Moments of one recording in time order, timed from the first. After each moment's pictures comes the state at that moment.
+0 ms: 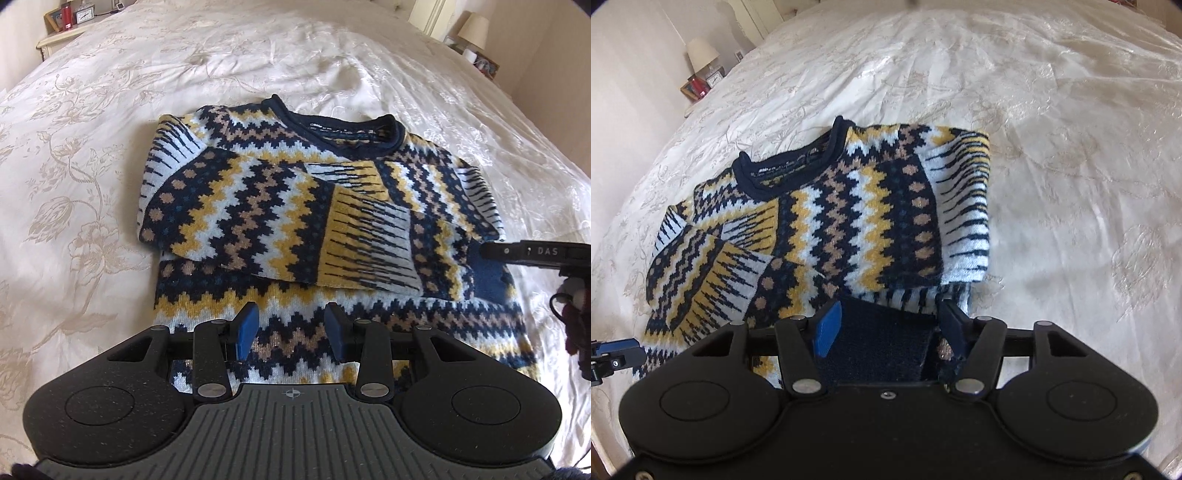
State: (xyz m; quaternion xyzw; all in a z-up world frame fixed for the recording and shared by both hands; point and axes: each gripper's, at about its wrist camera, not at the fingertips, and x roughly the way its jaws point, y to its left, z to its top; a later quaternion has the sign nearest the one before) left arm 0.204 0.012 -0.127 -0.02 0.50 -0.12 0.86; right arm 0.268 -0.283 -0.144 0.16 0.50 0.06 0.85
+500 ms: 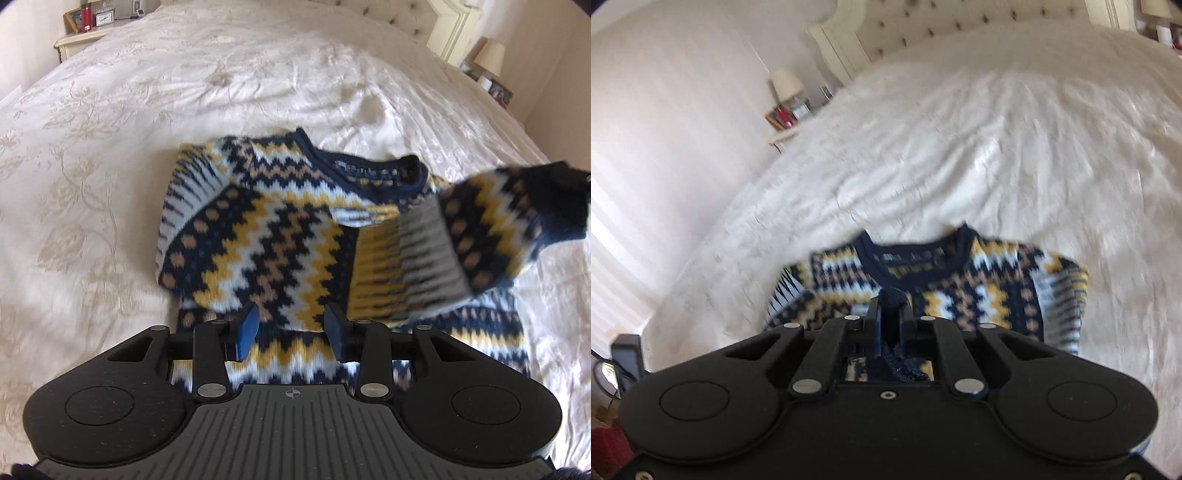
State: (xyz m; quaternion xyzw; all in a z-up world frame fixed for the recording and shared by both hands) left arm 0.239 0.027 -0.116 -0.05 0.47 -0.10 0.87; right arm 0.300 -0.263 -0.015 0.17 0.40 0.18 0.88
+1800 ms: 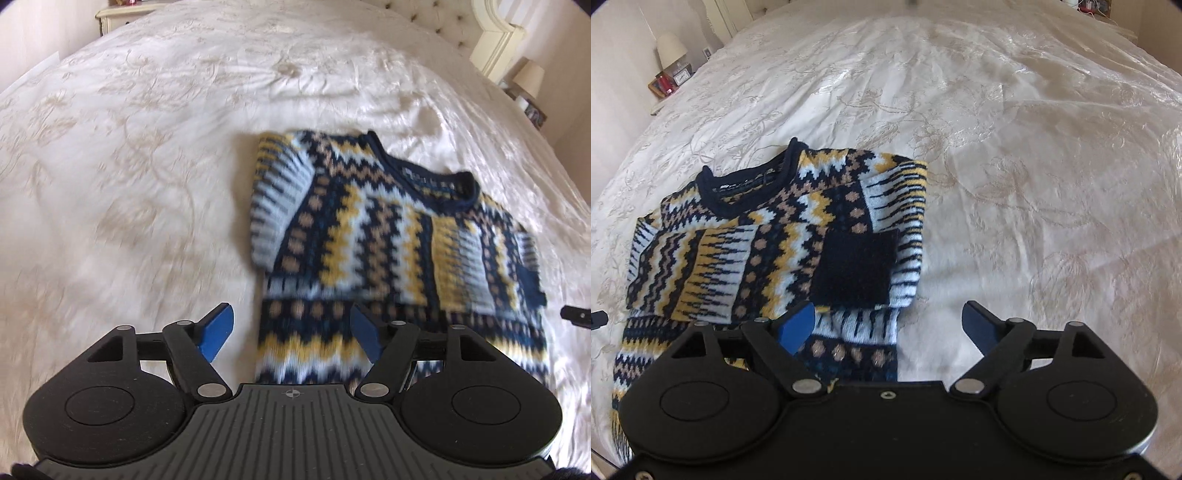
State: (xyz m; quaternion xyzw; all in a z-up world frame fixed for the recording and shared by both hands) left arm 0.229 0.089 -0.124 -0.07 0.50 -0.06 0.86; right arm 0.263 -0.310 -0.111 0.13 0.51 0.00 0.85
